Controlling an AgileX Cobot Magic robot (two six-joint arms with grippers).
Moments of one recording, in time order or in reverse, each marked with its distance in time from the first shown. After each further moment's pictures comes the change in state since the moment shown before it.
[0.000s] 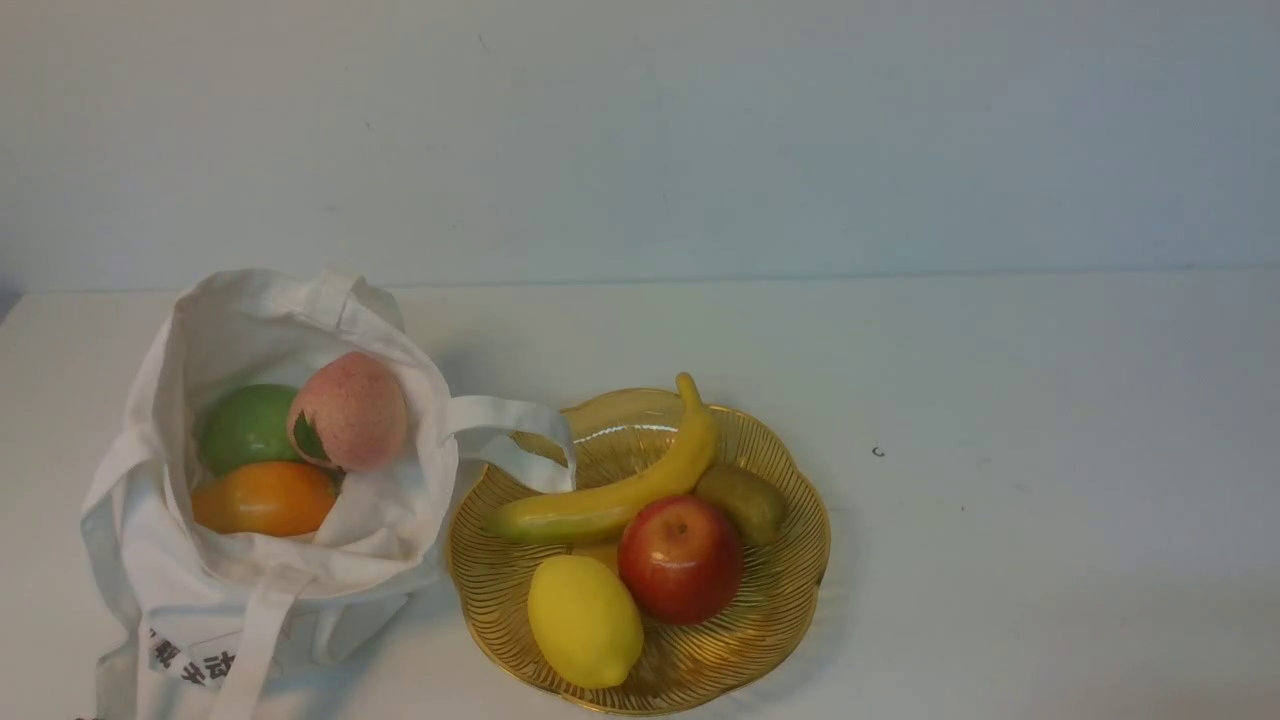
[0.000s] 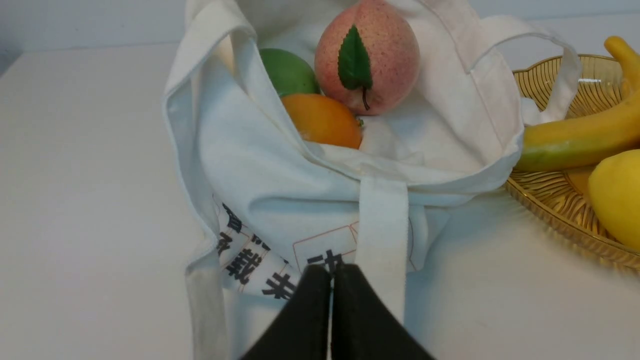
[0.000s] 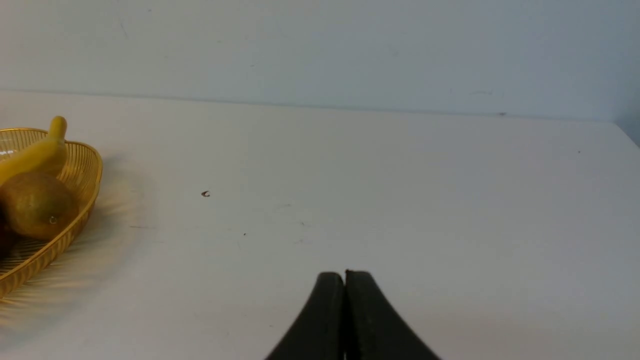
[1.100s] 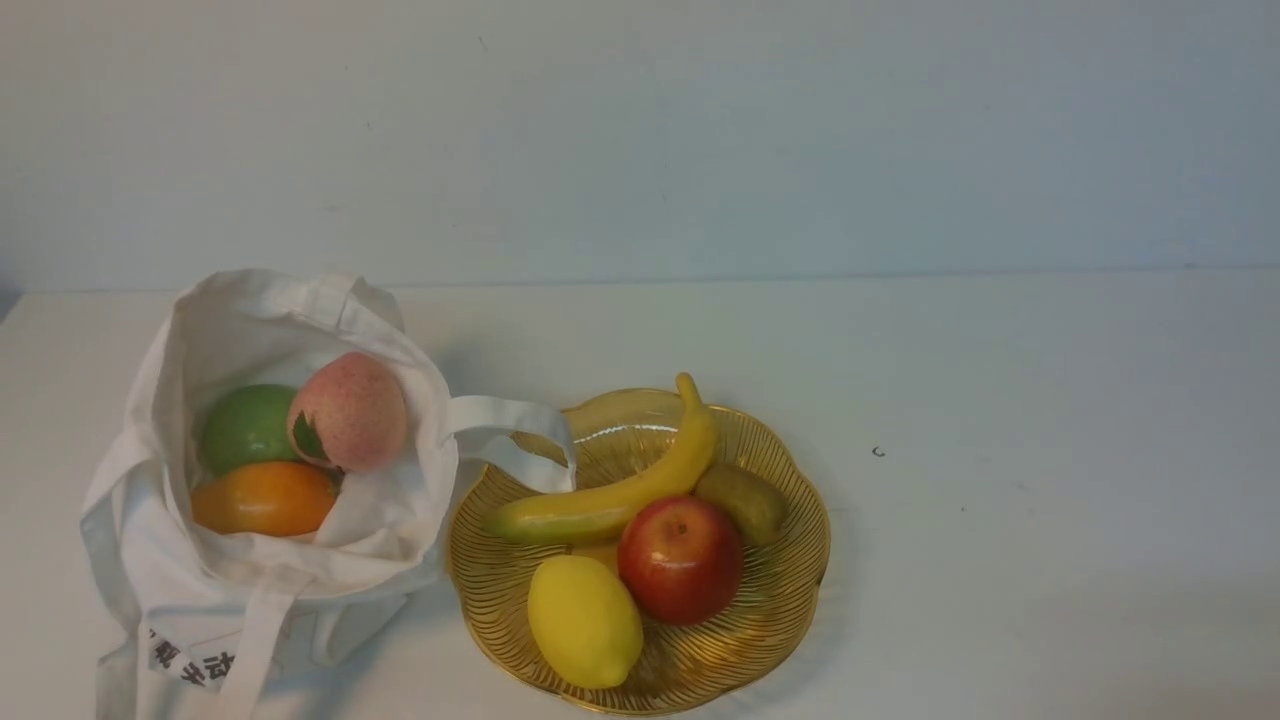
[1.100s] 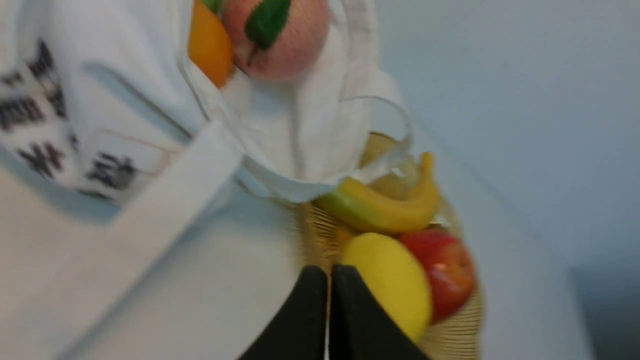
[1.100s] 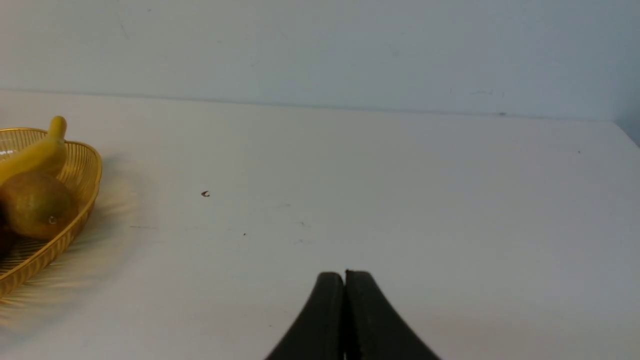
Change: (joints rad) right arm 0.000 0.000 0.000 0.000 0.000 0.000; left arm 0.000 0.000 0.000 -0.663 0.002 -0.309
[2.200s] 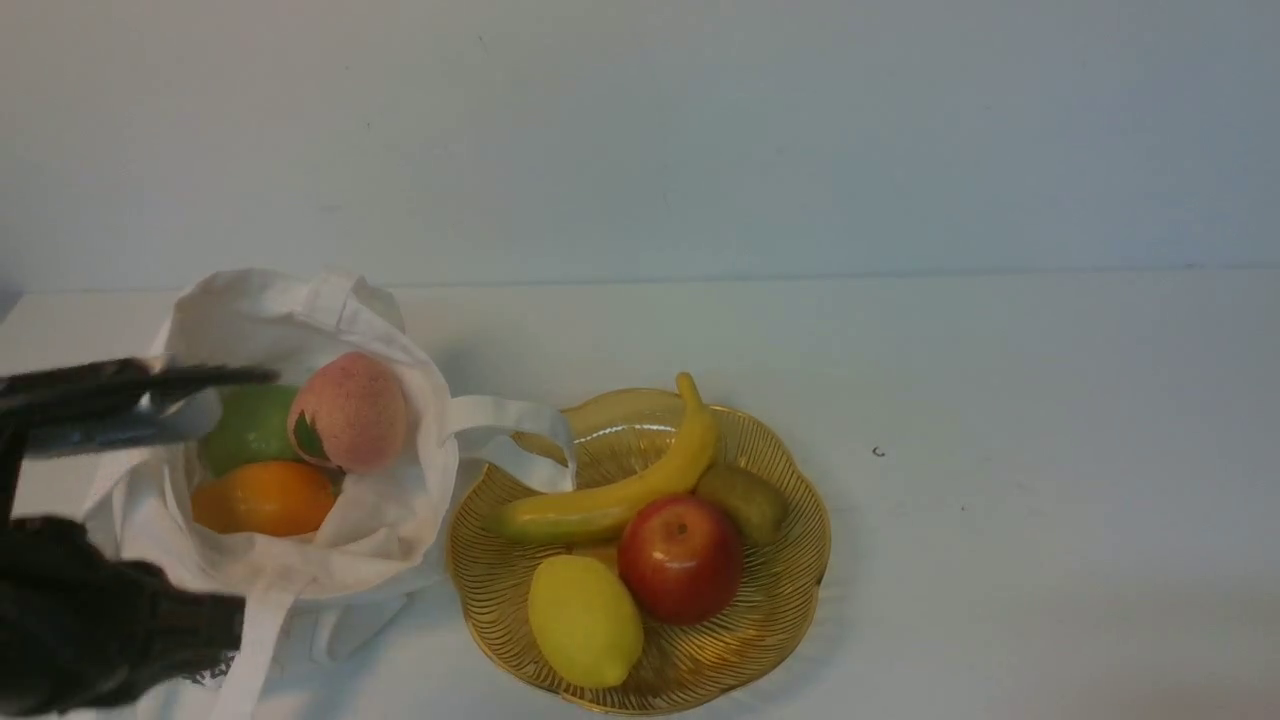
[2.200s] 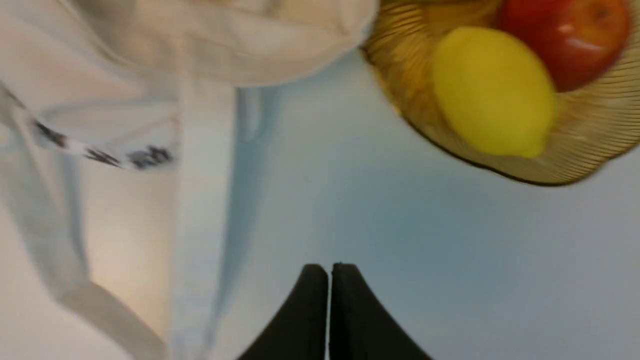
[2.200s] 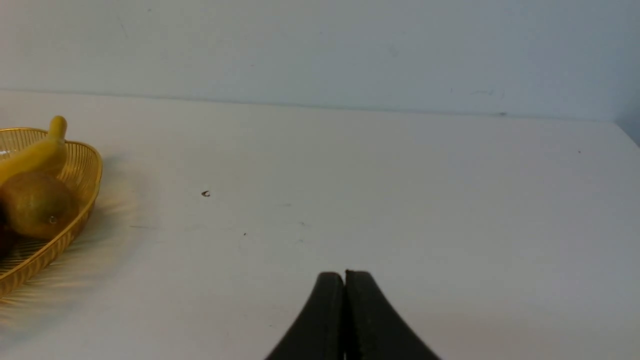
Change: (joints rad) right arm 0.000 0.000 0.000 0.000 0.000 0.000; left arm 0.000 0.997 -0.804 0.422 0.593 0.352
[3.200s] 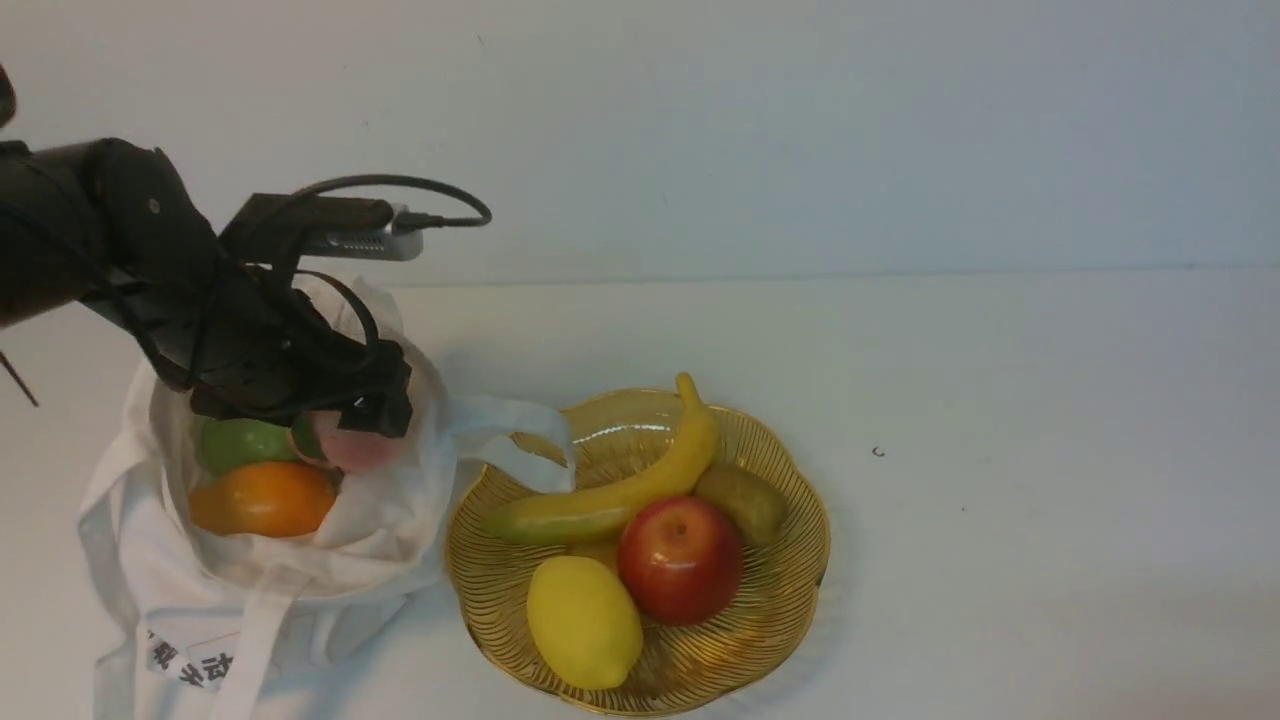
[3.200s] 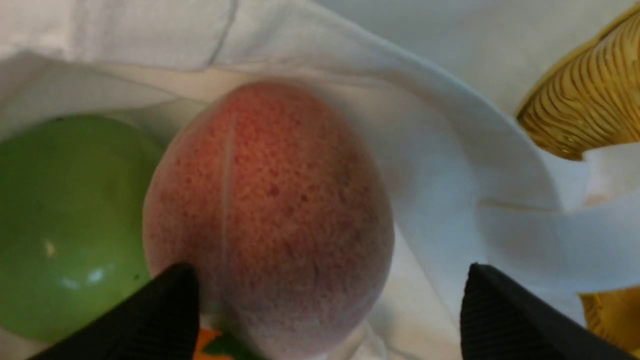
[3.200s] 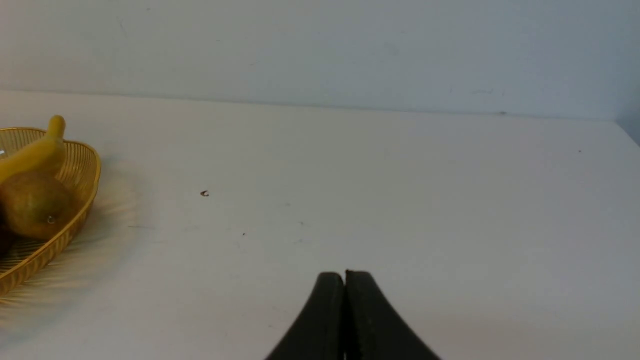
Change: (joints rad) right arm 0.000 0.000 0.000 -0.001 0.000 0.000; left arm -0.004 0.751 -0.424 0.019 -0.284 0.193
